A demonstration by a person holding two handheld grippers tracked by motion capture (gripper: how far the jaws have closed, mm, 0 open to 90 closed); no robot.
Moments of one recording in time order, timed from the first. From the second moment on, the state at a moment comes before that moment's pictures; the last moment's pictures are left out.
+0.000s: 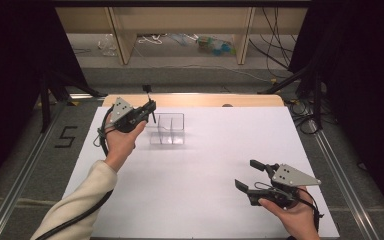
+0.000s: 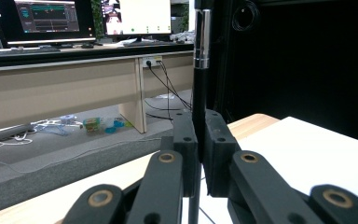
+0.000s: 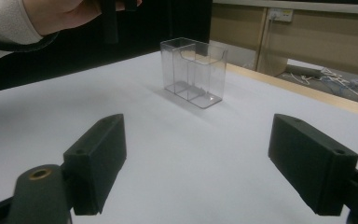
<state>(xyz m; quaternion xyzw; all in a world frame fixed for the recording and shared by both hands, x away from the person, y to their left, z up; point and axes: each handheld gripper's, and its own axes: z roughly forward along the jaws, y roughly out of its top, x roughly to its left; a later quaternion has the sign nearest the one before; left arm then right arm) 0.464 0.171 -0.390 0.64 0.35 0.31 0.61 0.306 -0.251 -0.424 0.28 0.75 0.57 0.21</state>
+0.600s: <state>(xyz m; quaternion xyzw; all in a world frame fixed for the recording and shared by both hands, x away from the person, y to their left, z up) 0.469 0.173 -0.392 0.65 0.35 0.31 0.60 0.306 -0.251 -0.424 0.28 0.75 0.57 0.21</state>
